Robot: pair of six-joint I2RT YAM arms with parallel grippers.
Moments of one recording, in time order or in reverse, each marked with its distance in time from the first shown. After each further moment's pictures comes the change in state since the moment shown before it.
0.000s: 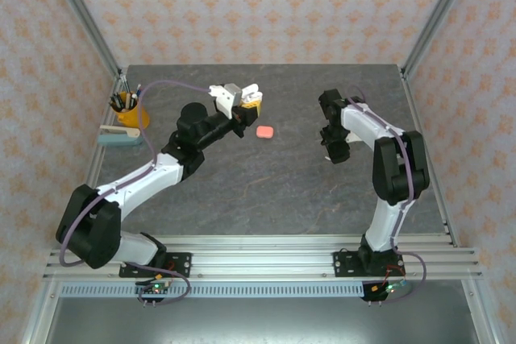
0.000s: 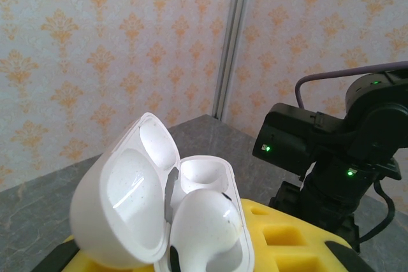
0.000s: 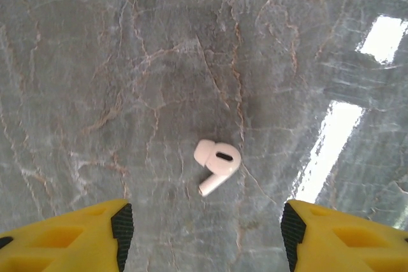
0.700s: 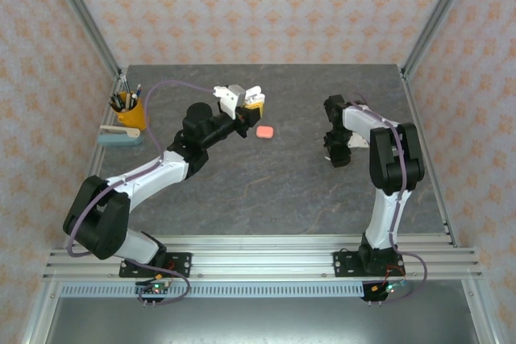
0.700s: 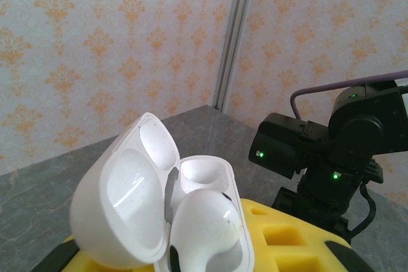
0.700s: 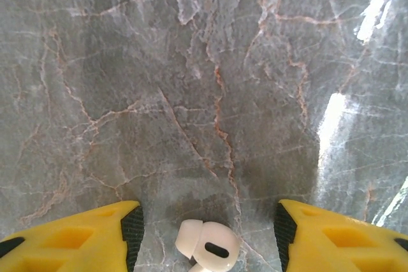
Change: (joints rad) left arm 0.000 0.063 0.000 0.043 0.002 -0.011; right arm -0.056 0.093 -0.024 0.055 -0.049 0.008
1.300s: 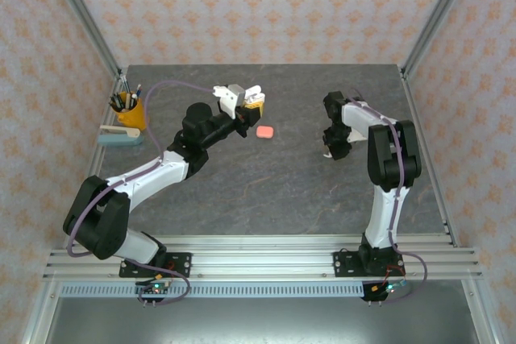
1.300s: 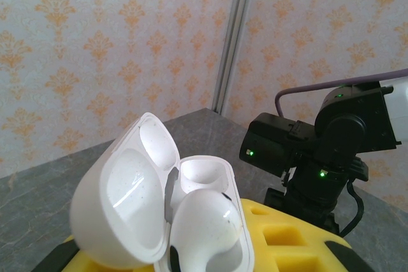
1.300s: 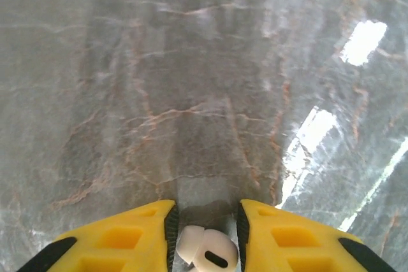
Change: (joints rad) left arm 0.000 0.000 0.000 0.008 0.000 -0.008; right arm -0.003 0.046 0.069 -0.020 0.001 -0.191
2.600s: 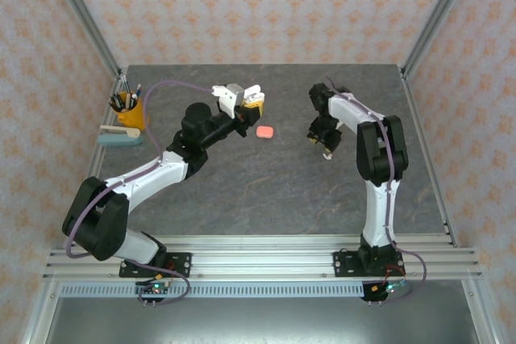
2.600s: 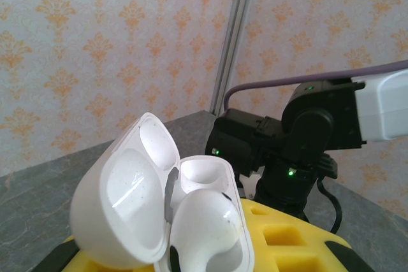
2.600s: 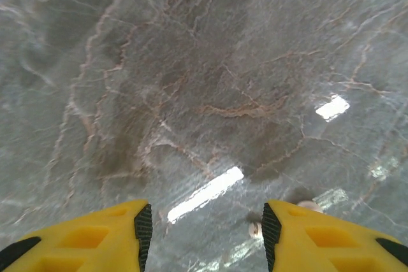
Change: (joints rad) left arm 0.000 -0.010 0.000 -0.001 0.000 -0.018; right arm 0.079 0.105 0.200 -0.093 -0.007 -0.421
